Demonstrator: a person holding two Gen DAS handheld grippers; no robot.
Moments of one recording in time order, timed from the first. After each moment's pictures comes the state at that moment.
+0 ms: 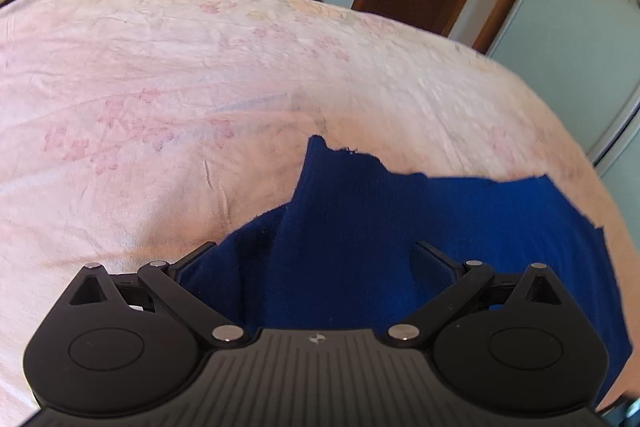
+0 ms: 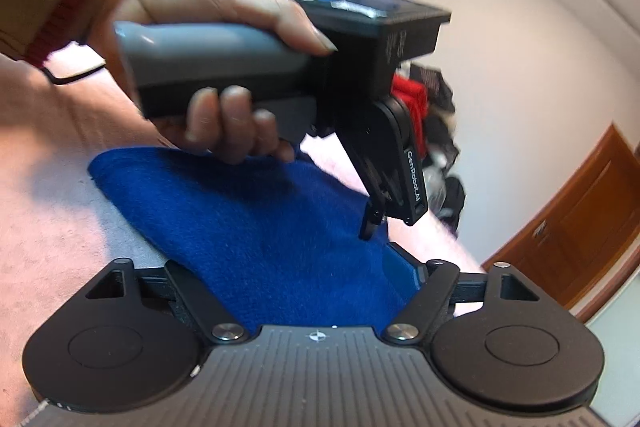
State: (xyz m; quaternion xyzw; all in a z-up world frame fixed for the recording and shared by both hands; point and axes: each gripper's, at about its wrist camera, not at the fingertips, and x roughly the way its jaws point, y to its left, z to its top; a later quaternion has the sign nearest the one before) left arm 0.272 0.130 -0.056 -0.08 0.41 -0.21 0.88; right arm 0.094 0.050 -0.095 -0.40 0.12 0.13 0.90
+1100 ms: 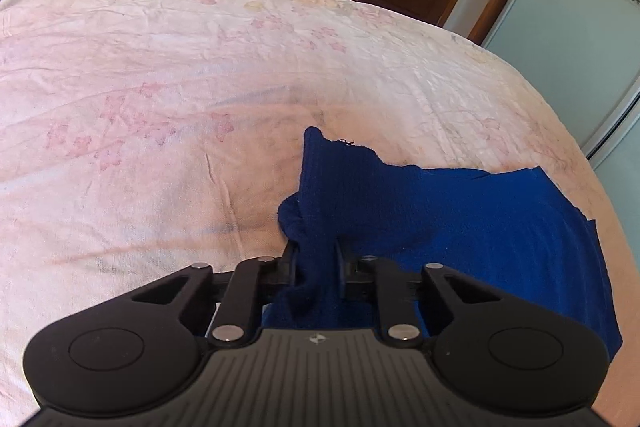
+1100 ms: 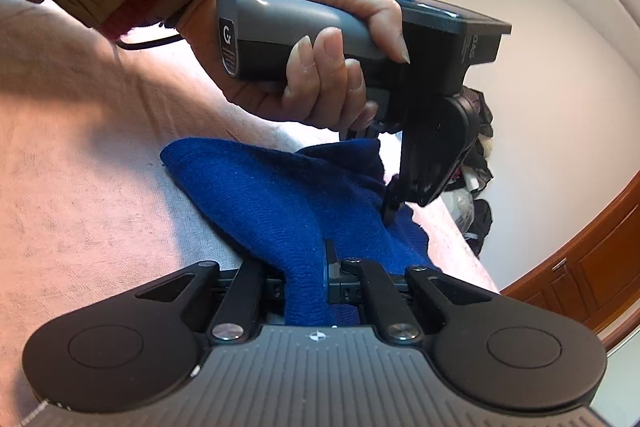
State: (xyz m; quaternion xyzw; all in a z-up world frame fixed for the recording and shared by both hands) left arm 0.271 0.127 -0.047 -0.06 0.43 -0.21 0.87; right arm 0.079 0.054 -0.097 -0.42 0.14 0.18 0.88
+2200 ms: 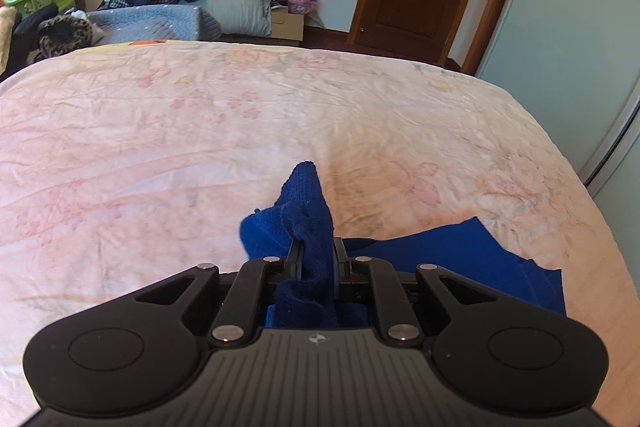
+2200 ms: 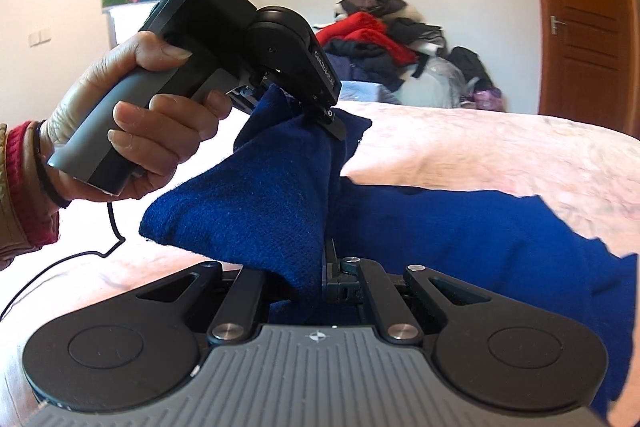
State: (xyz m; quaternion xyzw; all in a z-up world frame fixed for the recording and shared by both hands) left arm 0.247 -0.018 0.029 -0.02 0.39 -0.17 0.91; right arm 0.085 -0.144 -0.038 0.01 0.22 0.16 0.96
